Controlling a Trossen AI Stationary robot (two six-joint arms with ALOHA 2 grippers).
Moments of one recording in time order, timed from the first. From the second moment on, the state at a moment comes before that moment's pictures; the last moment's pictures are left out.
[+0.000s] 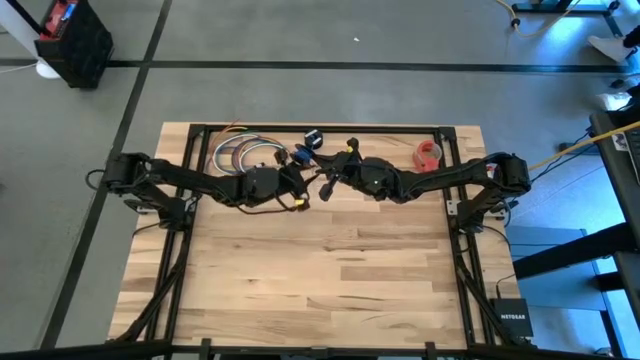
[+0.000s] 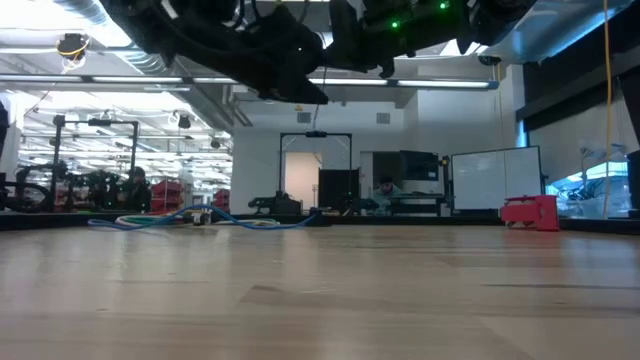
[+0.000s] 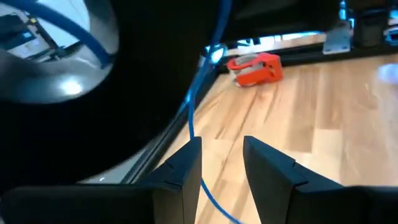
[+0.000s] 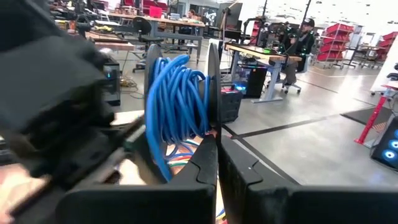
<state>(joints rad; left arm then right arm) 0.05 1.50 0.76 0.51 -0.51 0.25 -0.08 1.61 0.94 0.65 0.42 -0.08</state>
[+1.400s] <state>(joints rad) 0.07 1.51 0.78 0.45 -0.40 0.20 -0.08 1.61 0.94 0.65 0.39 -0.08</state>
